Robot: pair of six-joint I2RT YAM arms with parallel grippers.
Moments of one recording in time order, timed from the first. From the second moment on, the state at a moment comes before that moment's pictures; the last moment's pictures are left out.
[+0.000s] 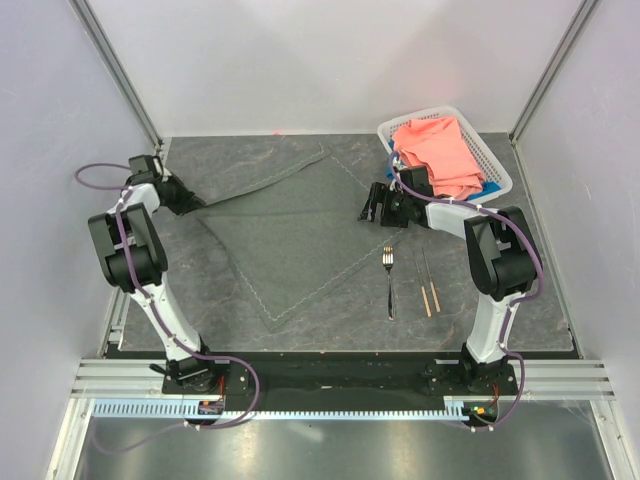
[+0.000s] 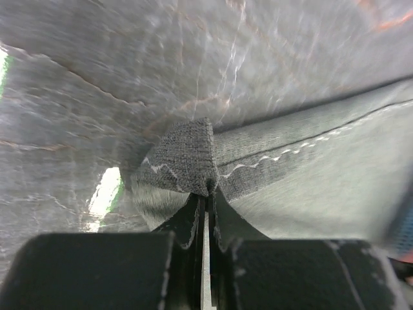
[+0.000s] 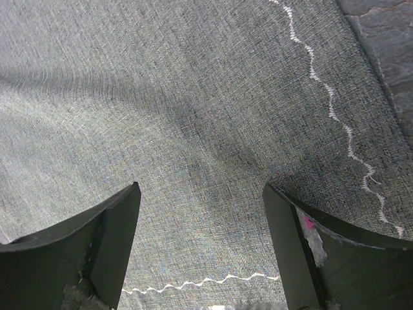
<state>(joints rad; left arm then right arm) 0.32 2.04 1.44 -0.37 0.39 -0.50 0.29 1.93 1.17 -0.04 -0.32 0.44</state>
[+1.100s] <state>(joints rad) 0.39 2.11 1.45 -0.23 0.63 -0.72 0.99 1.86 1.17 -0.05 -0.34 0.41</state>
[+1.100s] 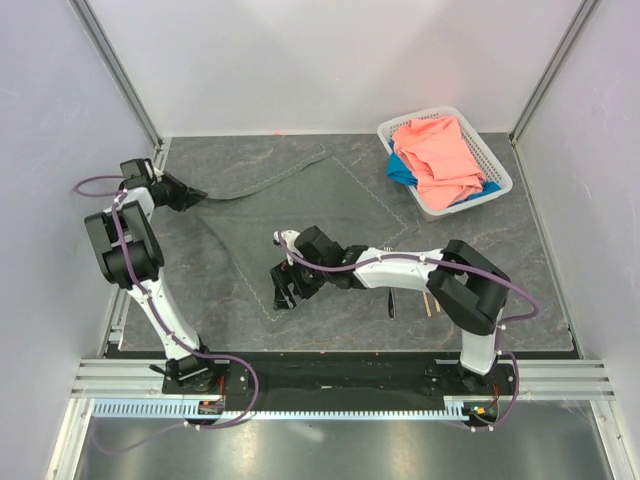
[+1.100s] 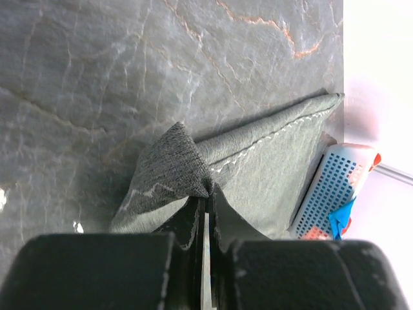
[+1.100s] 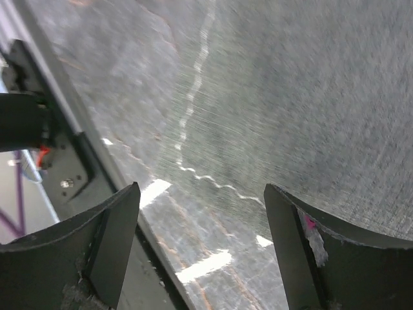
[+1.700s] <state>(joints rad) 0.40 1.86 1.33 -0.23 0.60 -0.72 0.90 1.91 1.16 -0.07 -0.25 0.44</state>
